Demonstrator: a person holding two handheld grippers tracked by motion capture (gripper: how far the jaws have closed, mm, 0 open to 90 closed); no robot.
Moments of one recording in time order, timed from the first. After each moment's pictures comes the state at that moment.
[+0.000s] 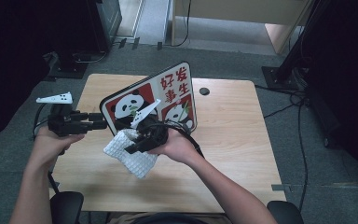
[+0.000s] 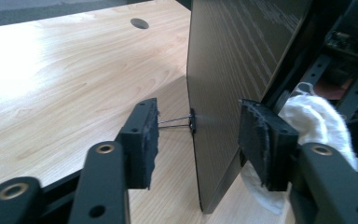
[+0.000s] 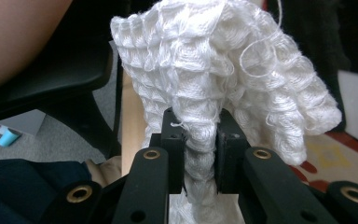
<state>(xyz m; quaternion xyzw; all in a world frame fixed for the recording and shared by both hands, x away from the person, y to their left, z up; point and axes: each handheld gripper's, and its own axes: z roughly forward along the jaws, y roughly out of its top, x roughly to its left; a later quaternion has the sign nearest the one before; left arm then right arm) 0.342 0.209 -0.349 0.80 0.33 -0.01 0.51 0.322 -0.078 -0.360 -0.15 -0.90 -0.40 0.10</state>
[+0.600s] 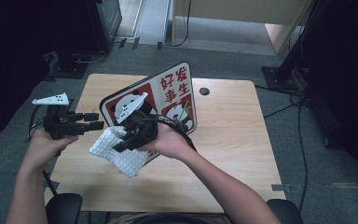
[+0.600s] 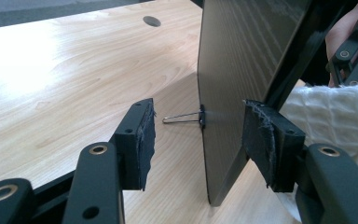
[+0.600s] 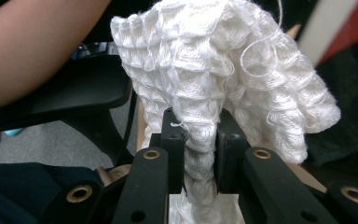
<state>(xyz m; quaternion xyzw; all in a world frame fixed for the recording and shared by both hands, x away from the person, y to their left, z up) 0.336 0.216 -0.347 0.80 0.34 0.00 0.50 0.317 -0.052 -0.329 -0.11 -0.90 -0.40 0.10</state>
